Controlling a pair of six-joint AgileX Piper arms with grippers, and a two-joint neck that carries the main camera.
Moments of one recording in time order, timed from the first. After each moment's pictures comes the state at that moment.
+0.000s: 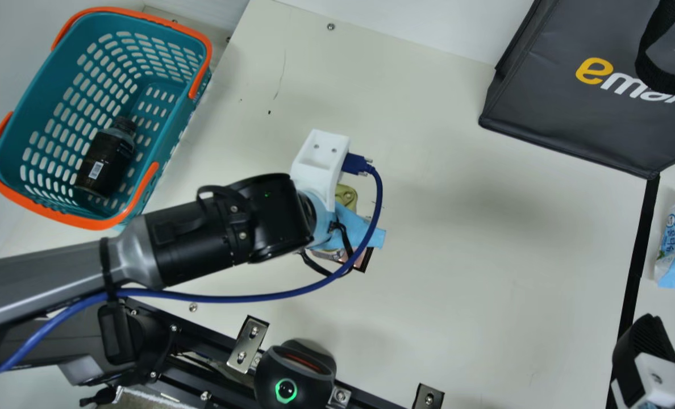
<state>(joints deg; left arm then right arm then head) -51.3 87.5 -67.6 10.2 60.7 -57.8 0.7 42.6 -69.8 -0.8 69.7 0.0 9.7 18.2</state>
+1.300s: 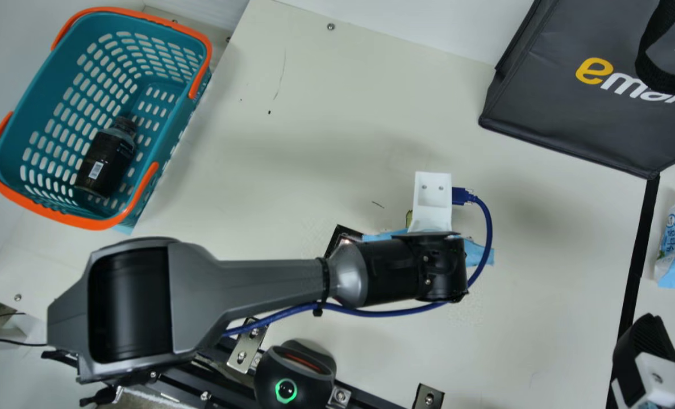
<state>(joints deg) -61.5 118.2 -91.6 16.3 59.2 -81.3 0.7 42.6 -69.8 -0.8 69.5 0.0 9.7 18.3</state>
